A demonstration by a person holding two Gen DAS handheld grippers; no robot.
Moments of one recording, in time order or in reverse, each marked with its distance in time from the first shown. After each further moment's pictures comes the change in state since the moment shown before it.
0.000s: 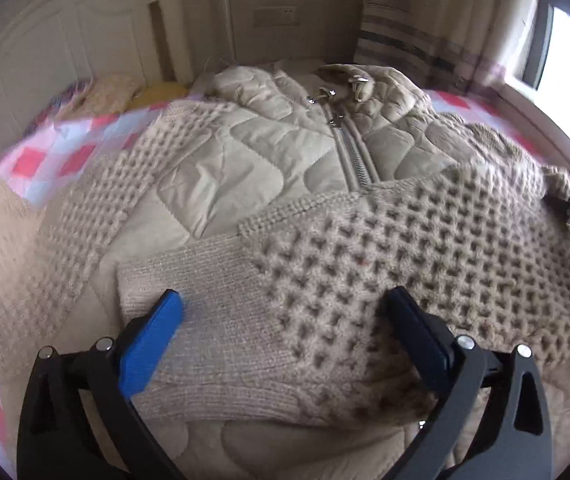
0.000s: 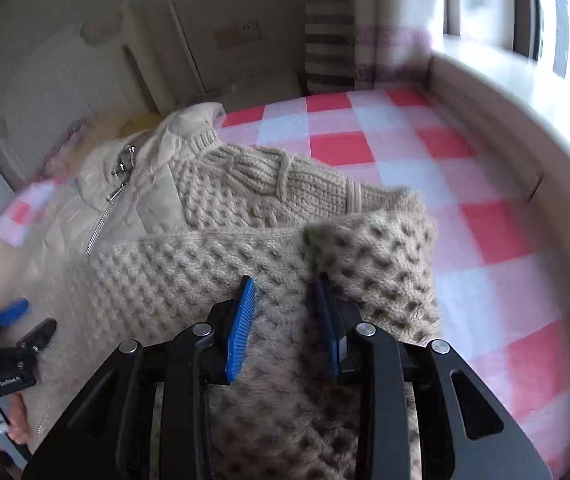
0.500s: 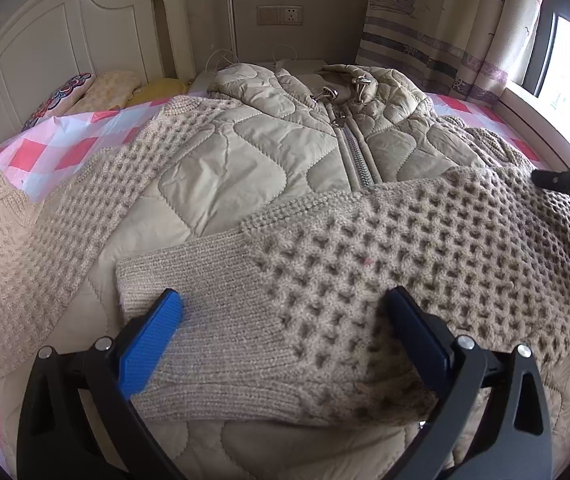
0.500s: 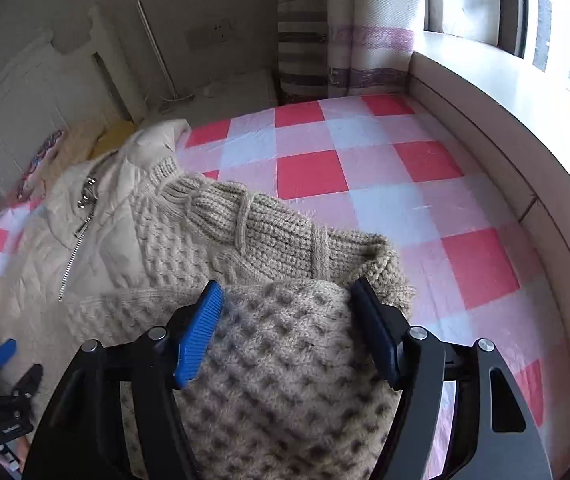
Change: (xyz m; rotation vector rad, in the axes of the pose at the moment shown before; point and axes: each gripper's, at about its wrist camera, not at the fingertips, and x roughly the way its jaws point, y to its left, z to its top) left arm 0.001 0.001 -0.002 -0.006 -0.007 -0.001; right arm 0.012 -0.009 0.032 0.017 0.069 -0.127
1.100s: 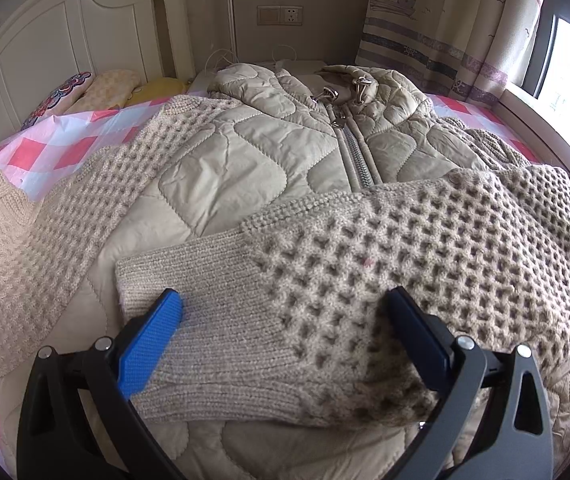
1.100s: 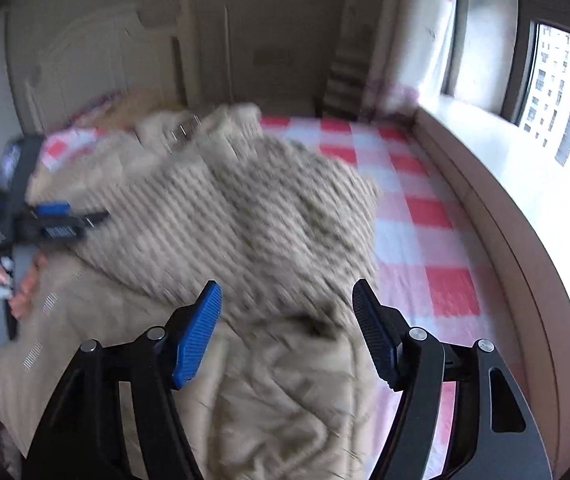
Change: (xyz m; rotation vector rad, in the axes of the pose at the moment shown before) left arm 0.000 0.001 0.000 -0.003 0.000 -0.004; right arm -0.125 0.025 -0.122 -0.275 -0.185 0.032
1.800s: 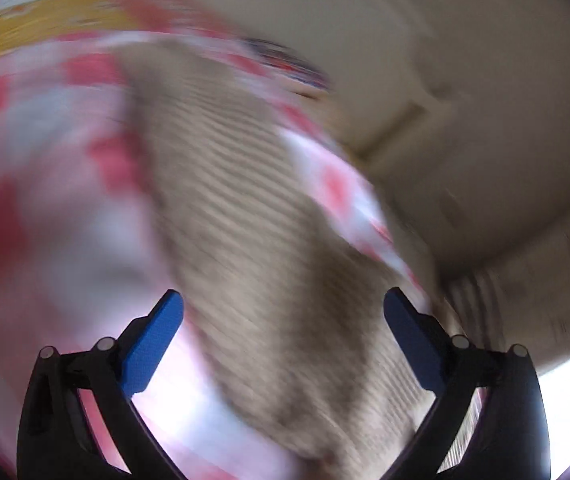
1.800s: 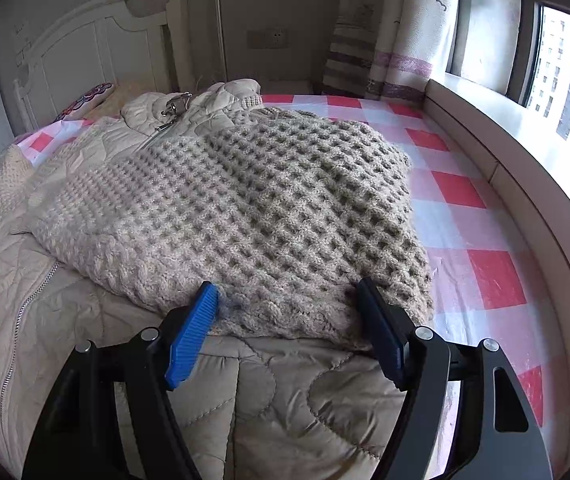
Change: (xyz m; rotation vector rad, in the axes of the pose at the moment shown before) left arm -0.093 0.391 -0.057 -0.976 -0.220 0.000; right arm 0.049 0.008 -0.019 0.030 0.087 -0.039
